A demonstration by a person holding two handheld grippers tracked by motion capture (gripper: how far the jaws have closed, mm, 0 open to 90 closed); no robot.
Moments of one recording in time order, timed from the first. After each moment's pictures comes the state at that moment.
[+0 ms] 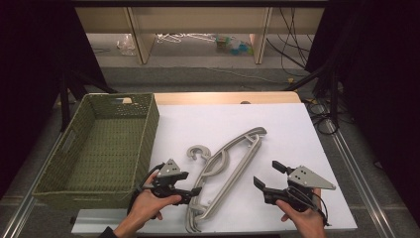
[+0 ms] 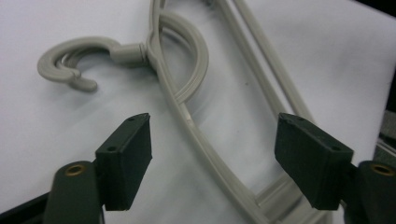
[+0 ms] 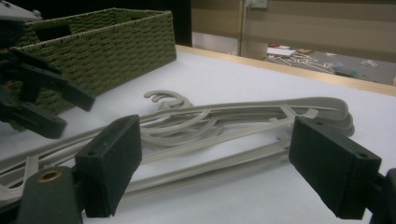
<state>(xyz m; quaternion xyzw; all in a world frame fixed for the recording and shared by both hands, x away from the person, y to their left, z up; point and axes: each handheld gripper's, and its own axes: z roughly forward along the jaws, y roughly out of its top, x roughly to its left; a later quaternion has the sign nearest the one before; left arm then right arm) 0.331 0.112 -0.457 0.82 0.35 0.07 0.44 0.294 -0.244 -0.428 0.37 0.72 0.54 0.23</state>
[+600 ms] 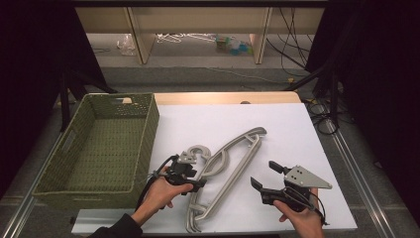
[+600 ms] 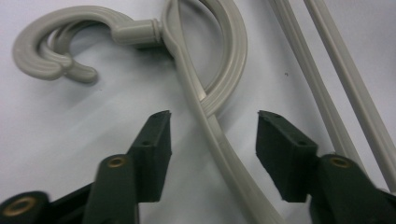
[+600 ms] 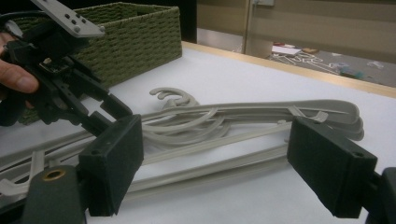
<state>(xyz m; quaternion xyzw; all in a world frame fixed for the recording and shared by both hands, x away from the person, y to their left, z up) 0.367 0.087 -0.463 0.86 0.36 0.05 0.35 0.294 -0.237 -0.426 0.35 0.73 0.54 0.22</state>
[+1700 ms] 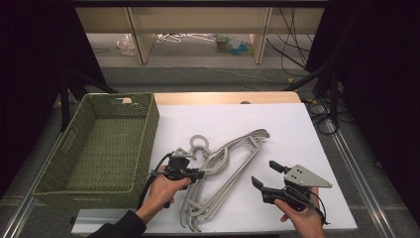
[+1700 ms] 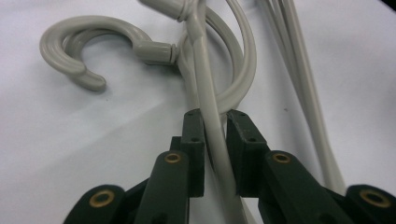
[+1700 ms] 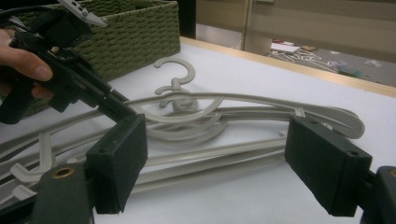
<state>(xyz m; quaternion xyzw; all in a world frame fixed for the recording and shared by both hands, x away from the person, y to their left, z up) 0.375 0.092 -0.466 0.81 0.42 0.03 0.41 0.296 -0.238 -0.426 0.35 0.73 0.53 0.23</state>
